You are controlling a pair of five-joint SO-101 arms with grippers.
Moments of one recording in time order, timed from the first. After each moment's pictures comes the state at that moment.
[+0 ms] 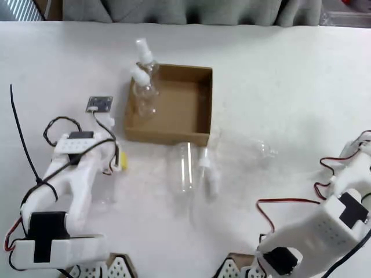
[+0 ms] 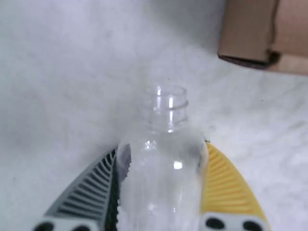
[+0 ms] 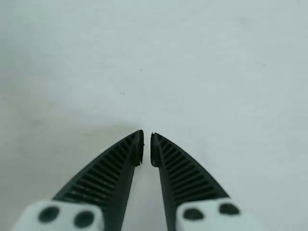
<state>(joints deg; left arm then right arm) -8.2 -6.3 47.6 49.9 1.2 43.2 18.8 8.4 47.8 15.9</state>
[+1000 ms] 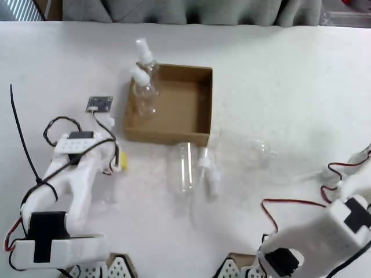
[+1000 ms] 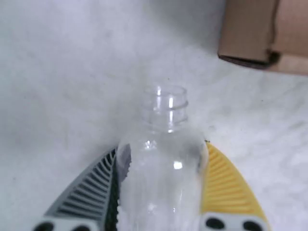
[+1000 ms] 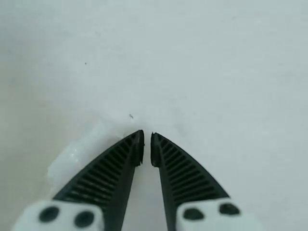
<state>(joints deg) -8.2 -6.3 47.6 49.9 1.2 48.3 20.4 9.1 51.1 15.5</state>
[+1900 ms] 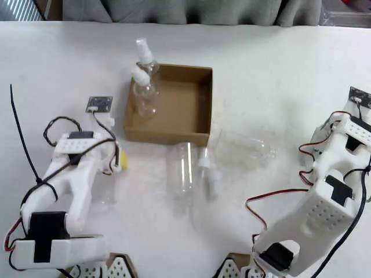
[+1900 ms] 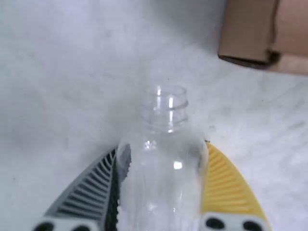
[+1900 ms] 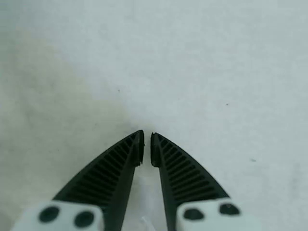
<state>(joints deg) -8.2 -6.3 47.6 49.9 1.2 32.4 25.8 1.0 56.3 11.1</state>
